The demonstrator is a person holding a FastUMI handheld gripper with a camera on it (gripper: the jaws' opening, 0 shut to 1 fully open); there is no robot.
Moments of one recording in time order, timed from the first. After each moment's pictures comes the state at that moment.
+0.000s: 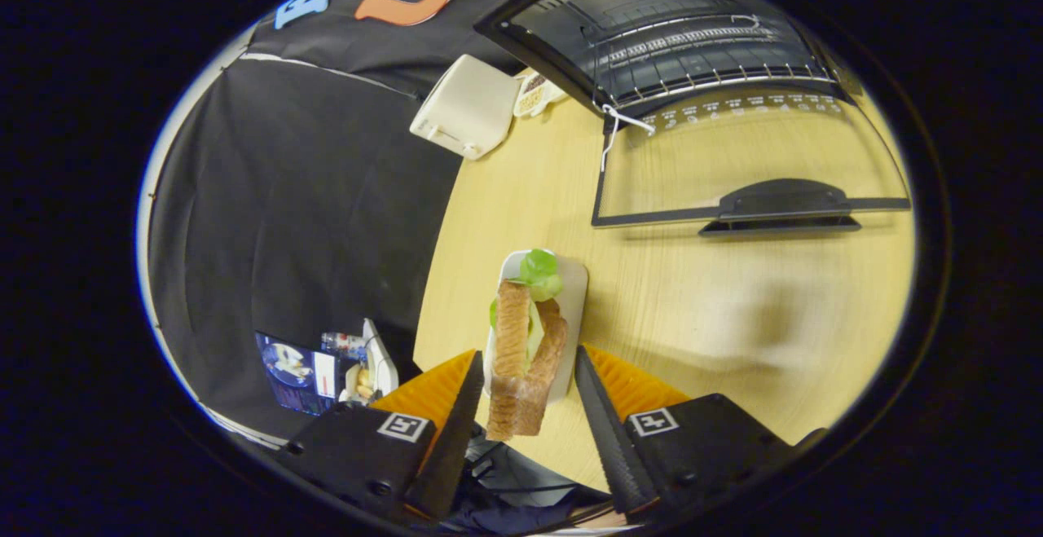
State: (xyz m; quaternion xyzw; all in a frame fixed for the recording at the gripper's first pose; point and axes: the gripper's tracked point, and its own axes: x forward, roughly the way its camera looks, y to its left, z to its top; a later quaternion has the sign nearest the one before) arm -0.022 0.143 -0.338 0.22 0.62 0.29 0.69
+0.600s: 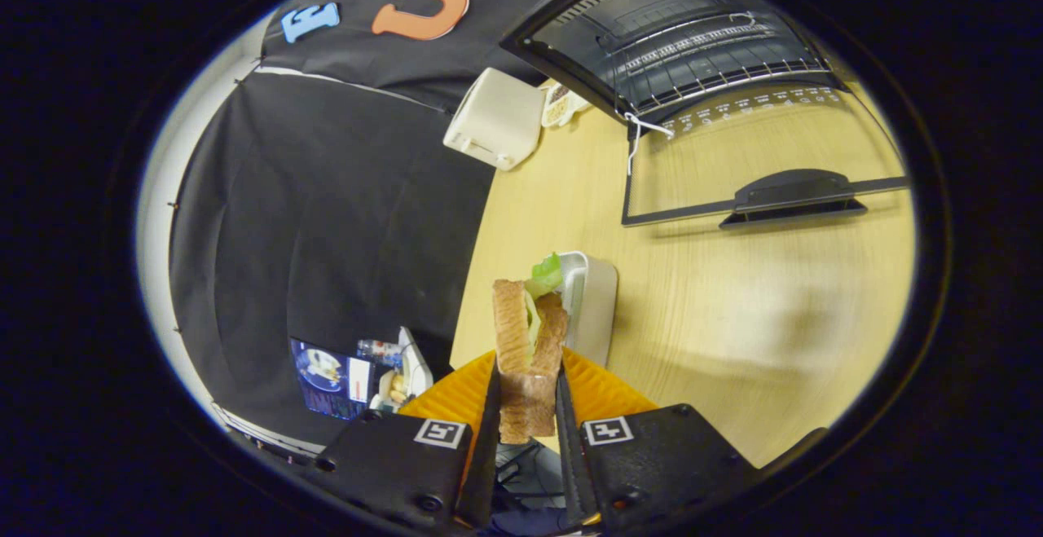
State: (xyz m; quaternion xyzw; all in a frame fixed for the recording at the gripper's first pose) arm -0.024 0.147 -0.303 0.29 0.57 0.33 0.69
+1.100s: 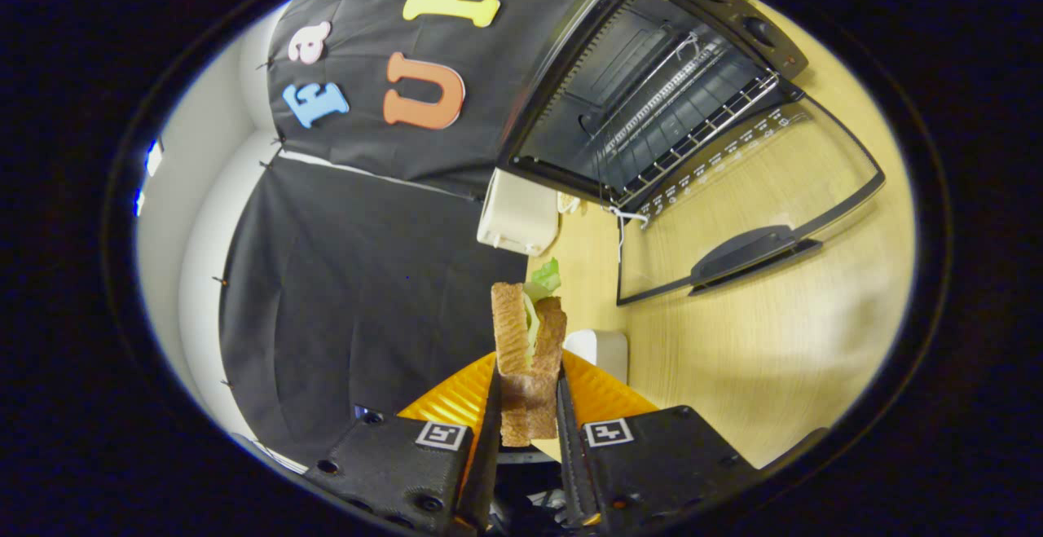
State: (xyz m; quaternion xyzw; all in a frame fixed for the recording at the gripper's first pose) arm 0.040 0.097 -0.265 0.43 0.46 0.30 0.72
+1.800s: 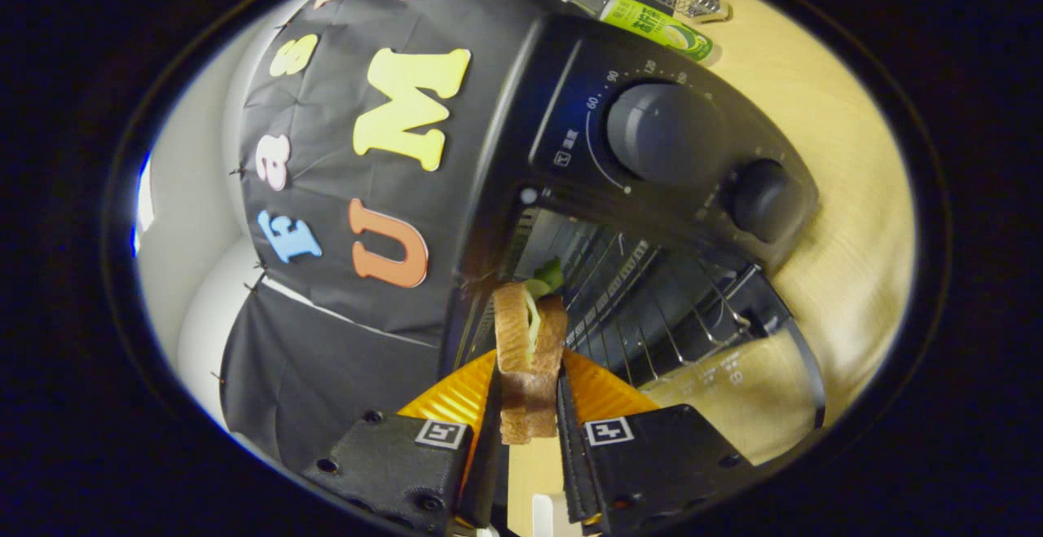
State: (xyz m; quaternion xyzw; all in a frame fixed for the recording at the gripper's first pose) arm 0.240 -0.003 -0.294 0.52 0.30 0.15 0.78
